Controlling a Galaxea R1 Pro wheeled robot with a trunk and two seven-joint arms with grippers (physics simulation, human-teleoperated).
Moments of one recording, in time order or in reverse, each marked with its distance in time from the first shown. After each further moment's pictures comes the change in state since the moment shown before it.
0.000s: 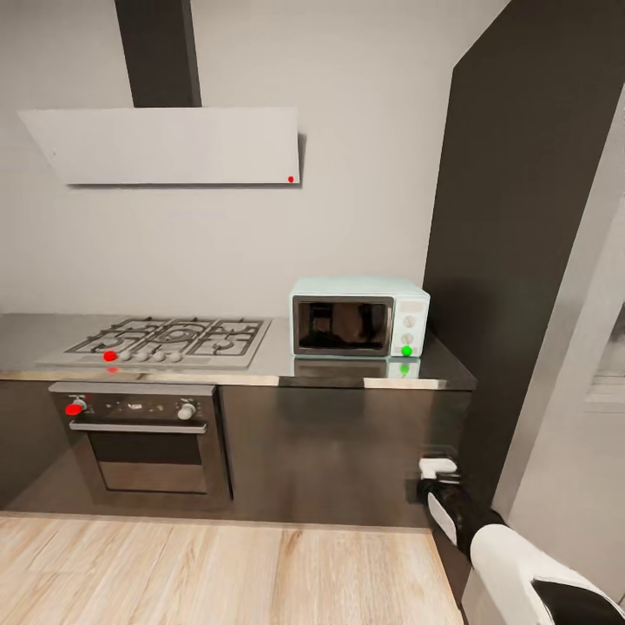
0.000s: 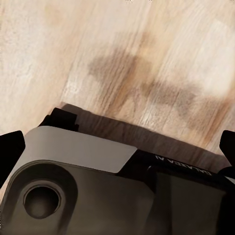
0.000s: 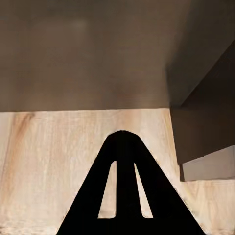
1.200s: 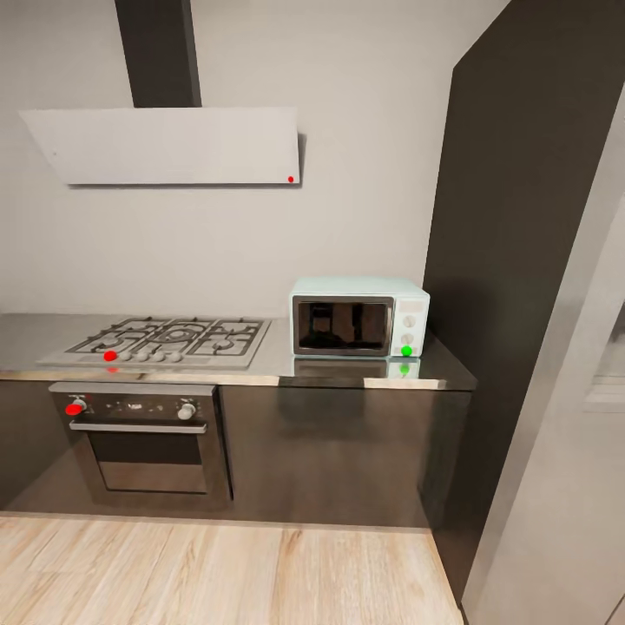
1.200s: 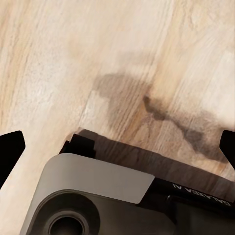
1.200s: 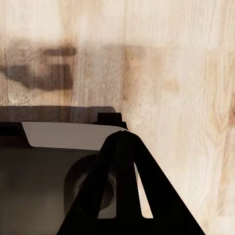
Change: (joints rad) left arm 0.000 0.039 0.001 -0.004 0.001 -0.080 0.002; right arm 0.646 -0.015 -0.004 0.268 0.052 -0.406 0.006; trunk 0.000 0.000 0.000
